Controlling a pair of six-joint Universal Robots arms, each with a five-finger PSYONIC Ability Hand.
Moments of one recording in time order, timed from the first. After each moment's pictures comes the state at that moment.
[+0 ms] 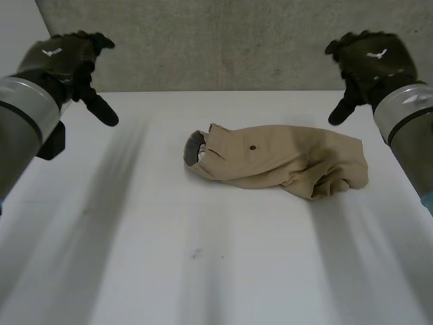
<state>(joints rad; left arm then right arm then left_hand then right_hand) 4.34 -1.70 -1.29 2.97 -1.66 3.19 1.93 -1.34 1.32 -0.01 1.58 2.84 0.19 0.20 0.21 0.20 0.05 0.20 0.22 0.21 0.23 0.07</state>
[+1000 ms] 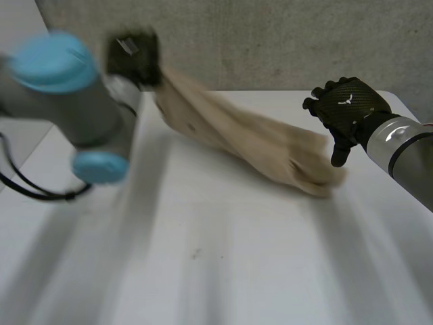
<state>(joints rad) 4.21 -2.17 -0.94 3.35 -1.76 3.28 1.87 -1.30 1.36 0.13 1.35 2.48 1.11 1.19 1.19 1.19 0.97 0.20 0.22 0.21 0.23 0.07</state>
